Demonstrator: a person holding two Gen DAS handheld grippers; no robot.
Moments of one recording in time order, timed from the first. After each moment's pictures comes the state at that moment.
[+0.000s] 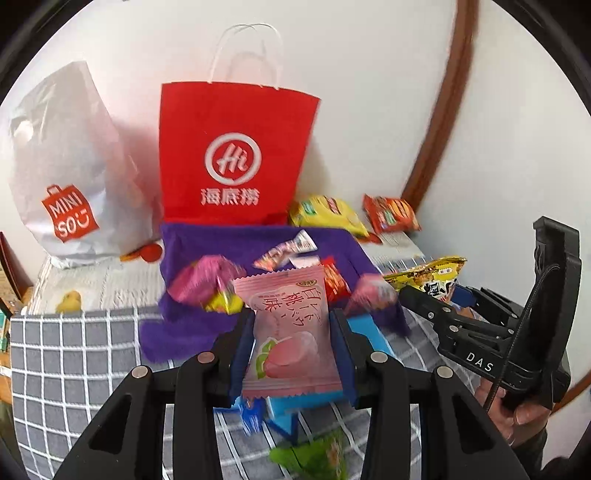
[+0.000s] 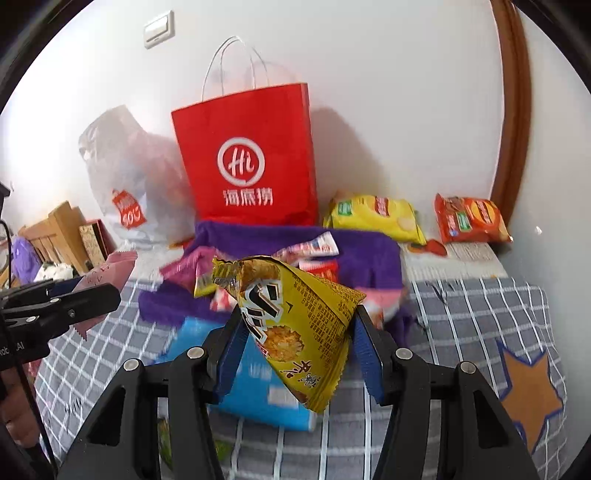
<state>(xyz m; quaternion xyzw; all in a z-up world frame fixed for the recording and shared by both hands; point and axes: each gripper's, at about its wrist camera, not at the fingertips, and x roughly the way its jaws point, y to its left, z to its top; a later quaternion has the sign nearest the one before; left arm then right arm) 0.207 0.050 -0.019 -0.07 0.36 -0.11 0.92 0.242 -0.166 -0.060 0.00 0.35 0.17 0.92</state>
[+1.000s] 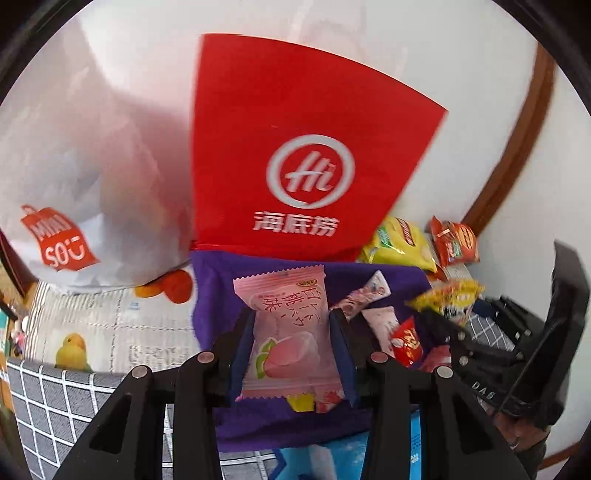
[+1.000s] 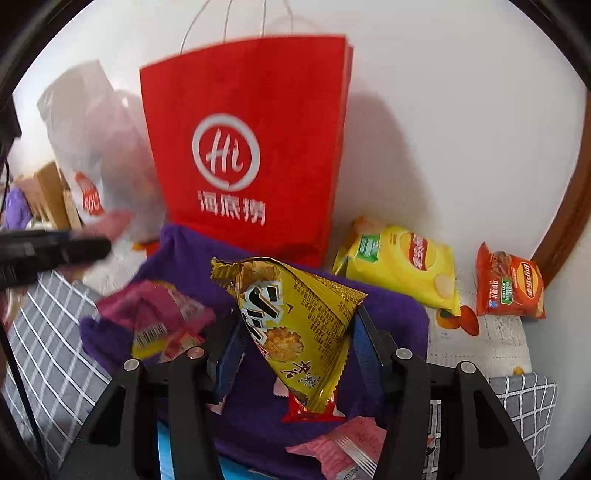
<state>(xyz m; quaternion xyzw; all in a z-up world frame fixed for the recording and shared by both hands) 0.341 0.104 -0.040 -0.10 0.41 -0.05 0.91 0.371 -0.116 -0.094 -0.11 0.37 0.20 0.90</state>
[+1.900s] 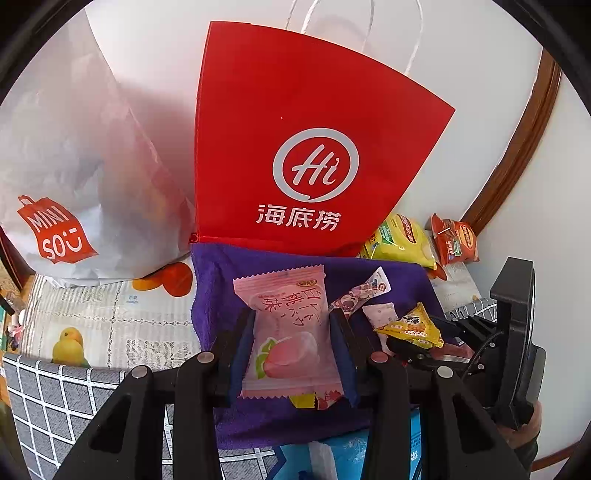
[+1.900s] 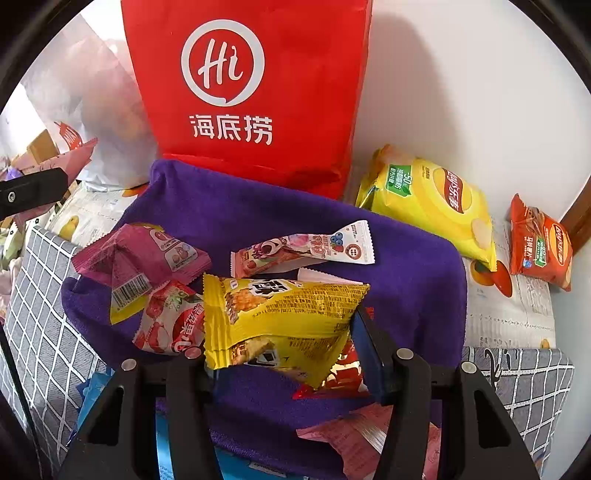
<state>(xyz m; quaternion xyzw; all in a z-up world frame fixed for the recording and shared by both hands) 0.339 0.102 -0.044 -0.11 0.42 -0.05 0.90 0.390 -0.103 -0.138 -0.11 0.47 0.21 0.85</state>
